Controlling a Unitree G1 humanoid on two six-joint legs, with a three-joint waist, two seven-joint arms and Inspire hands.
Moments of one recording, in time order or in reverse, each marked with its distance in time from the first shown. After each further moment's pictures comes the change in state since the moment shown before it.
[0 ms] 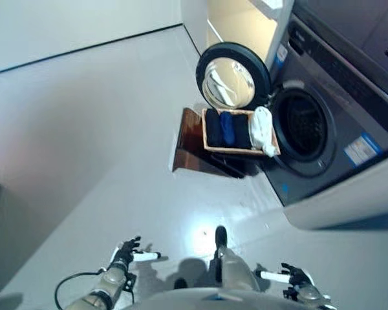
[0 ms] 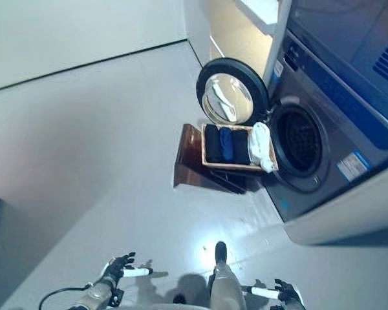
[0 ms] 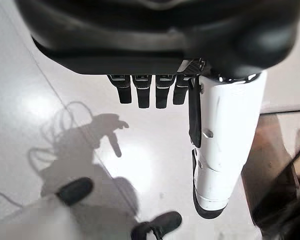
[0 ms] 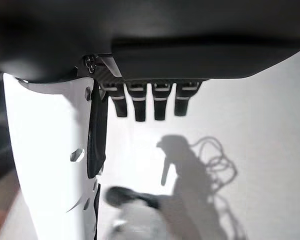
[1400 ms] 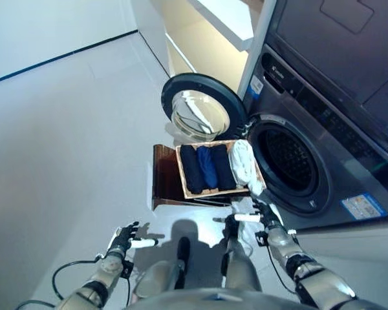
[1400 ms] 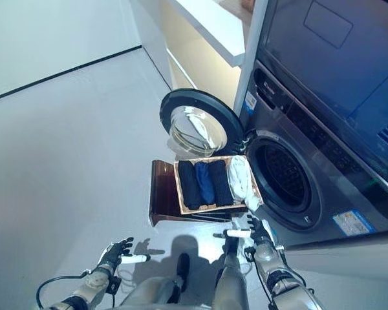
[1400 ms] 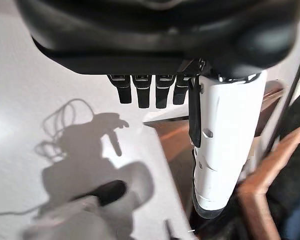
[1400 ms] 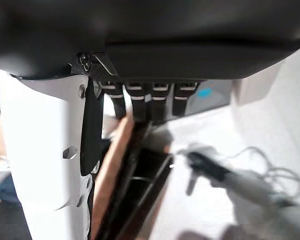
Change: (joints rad) left arm -0.030 0.065 -0.031 -0.118 -0.030 -0.025 0.047; right arm -0.194 0.044 0.153 -0.162 0.001 0.027 -0.092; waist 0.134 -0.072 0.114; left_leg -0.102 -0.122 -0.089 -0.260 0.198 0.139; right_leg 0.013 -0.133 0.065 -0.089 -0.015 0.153
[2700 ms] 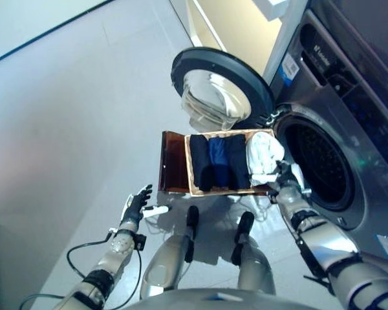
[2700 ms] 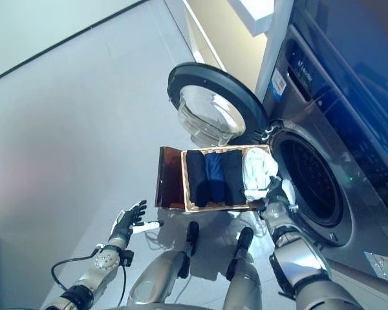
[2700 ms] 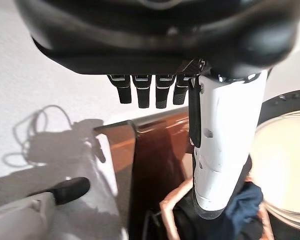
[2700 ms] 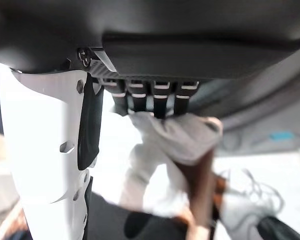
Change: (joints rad) left arm 0.015 0.041 -0.029 -0.390 -0.090 -0.042 0.065; right arm -0.471 -0.096 0.050 0.229 0.041 0.022 -0.162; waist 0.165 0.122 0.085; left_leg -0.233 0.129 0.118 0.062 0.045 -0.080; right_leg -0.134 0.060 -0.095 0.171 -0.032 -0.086
